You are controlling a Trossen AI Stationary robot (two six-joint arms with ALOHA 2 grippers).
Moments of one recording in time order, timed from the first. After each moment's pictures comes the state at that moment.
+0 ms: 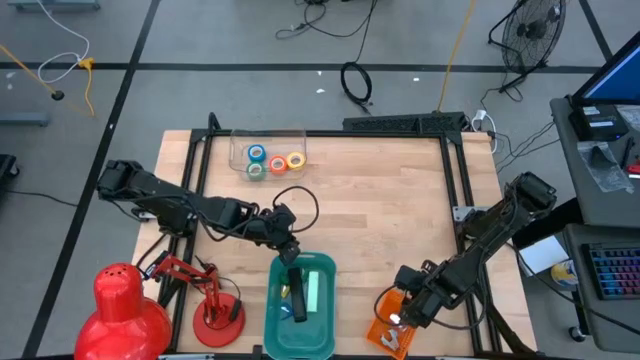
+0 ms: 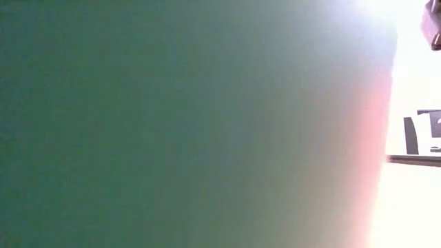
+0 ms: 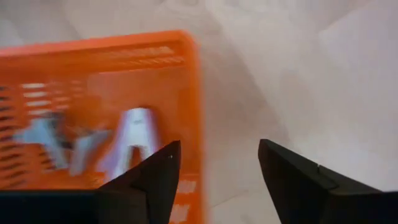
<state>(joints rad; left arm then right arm) -0.25 1.45 1.02 -0.46 -0.16 -0.90 0.81 1.55 0.95 -0.72 0.06 1.42</state>
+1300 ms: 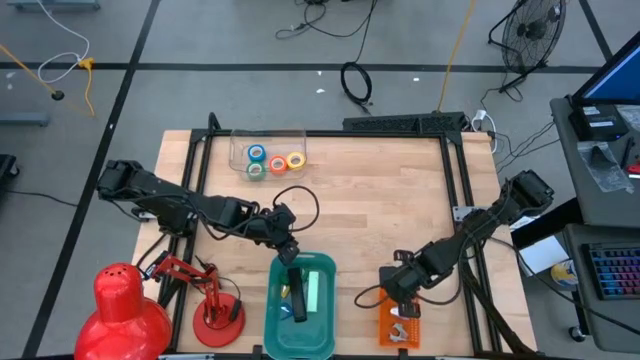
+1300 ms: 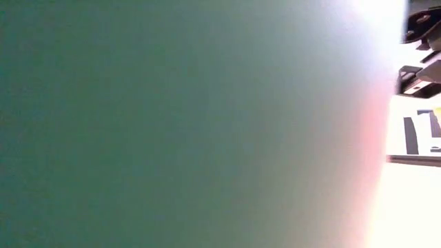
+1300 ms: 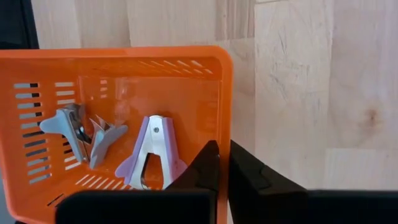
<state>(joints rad) -0.24 1.45 1.02 -0.48 -0.14 -0.89 0.60 1.55 0.93 -0.63 -0.11 0.69</state>
